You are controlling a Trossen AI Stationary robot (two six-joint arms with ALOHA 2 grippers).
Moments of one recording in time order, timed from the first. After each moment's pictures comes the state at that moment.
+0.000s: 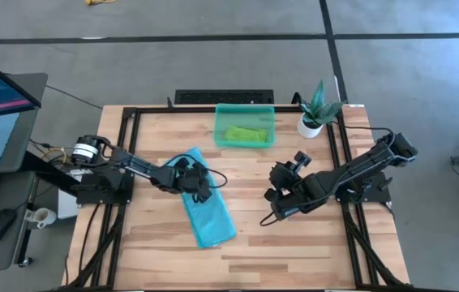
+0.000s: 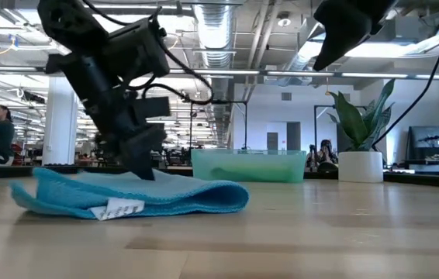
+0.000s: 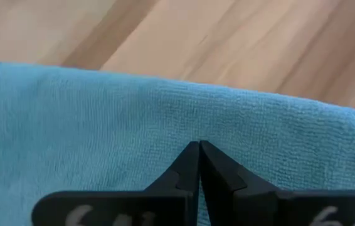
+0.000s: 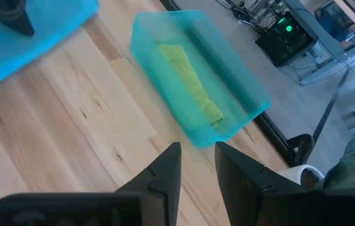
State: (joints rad) left arm -0.10 1.70 0.73 -0.20 -0.49 -0.65; right arm 0.43 1.54 1.21 -1.14 0.94 0.83
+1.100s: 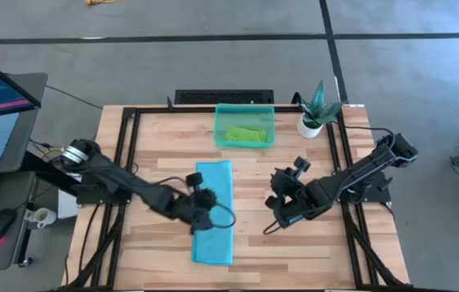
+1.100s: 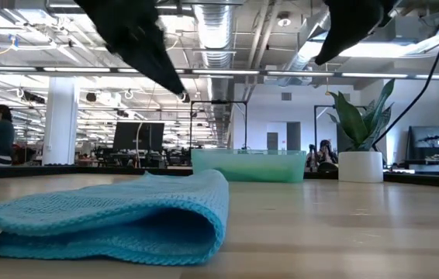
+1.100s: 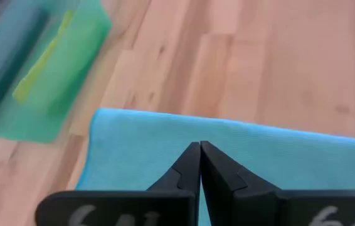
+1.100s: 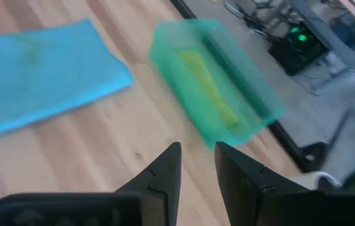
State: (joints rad) left arm -0.41 1.64 1.10 -0.47 -0.64 -0.39; right arm 0.49 1.54 1.21 -1.11 0.94 0.83
